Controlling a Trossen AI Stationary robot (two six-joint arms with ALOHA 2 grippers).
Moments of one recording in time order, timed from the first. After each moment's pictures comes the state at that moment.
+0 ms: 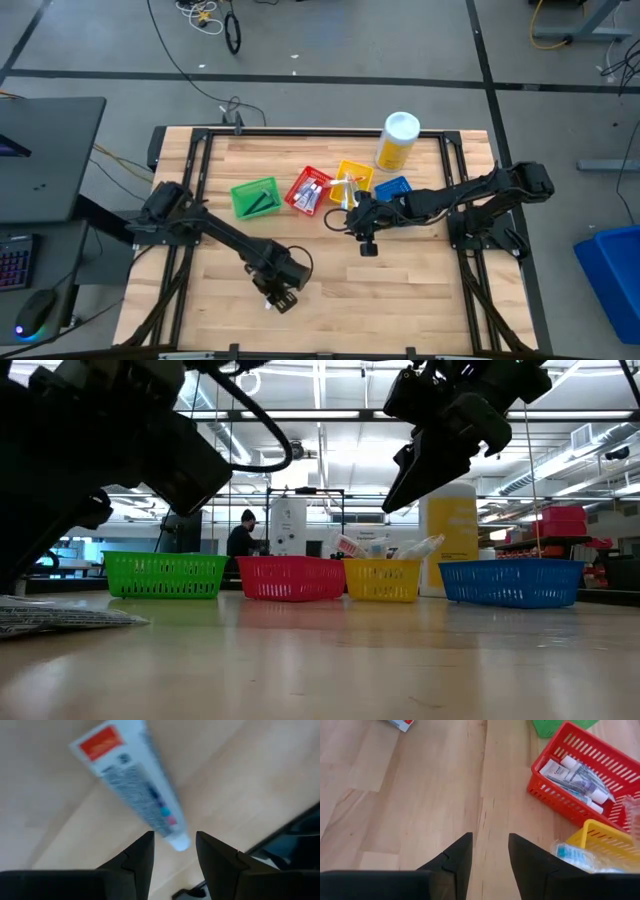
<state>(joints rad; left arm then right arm) -0.42 1.89 1.22 -0.71 0.40 -1.17 0.12 1.51 0.92 -0.26 0.09 -0.06</state>
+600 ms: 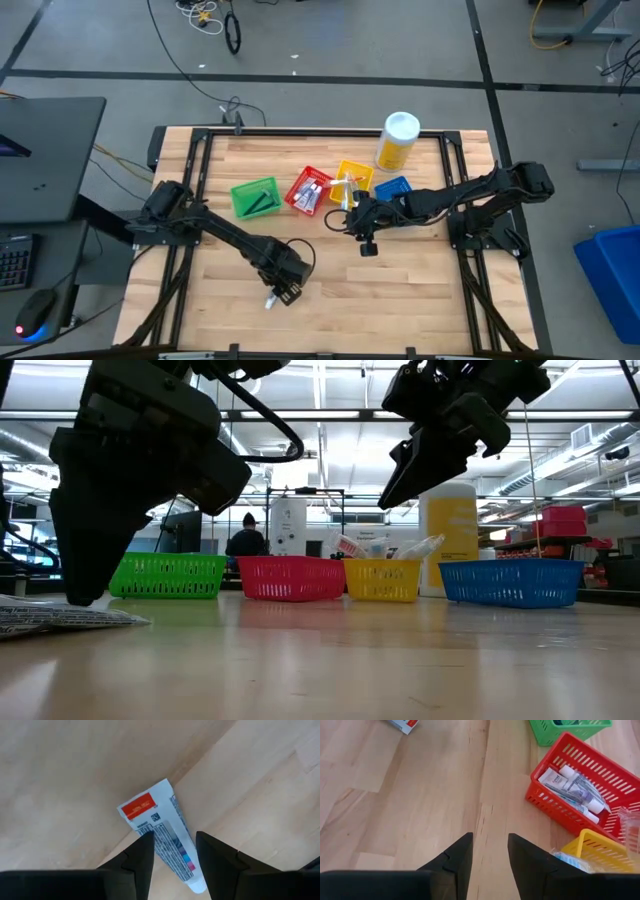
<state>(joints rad) -0.41 1.89 1.22 -0.72 0.22 -1.15 0.12 1.51 0.92 -0.24 0.09 -0.11</state>
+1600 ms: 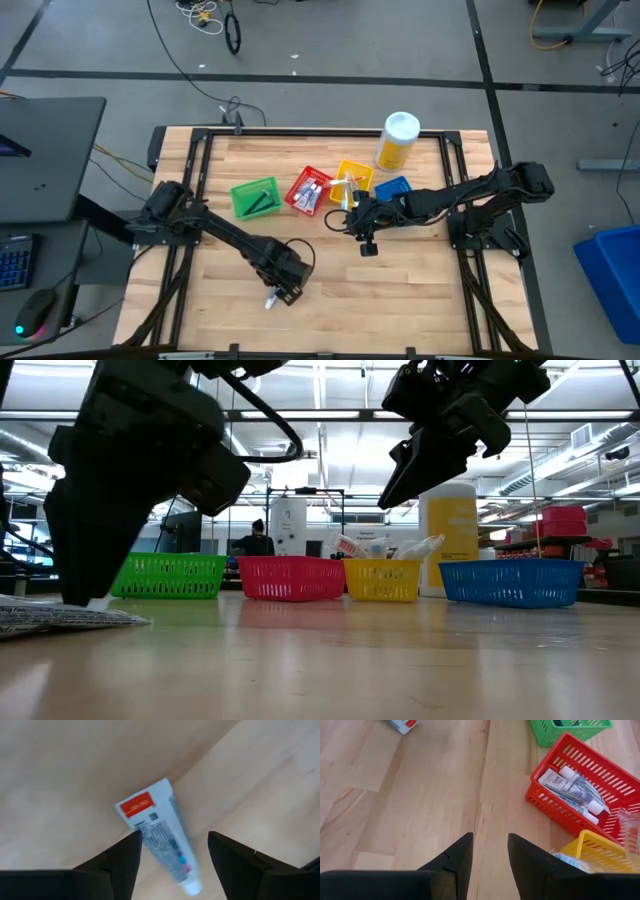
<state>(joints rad) -0.41 1.90 1.22 -0.71 0.22 -1.19 0.12 1.51 0.92 -0.24 0.09 -0.12</state>
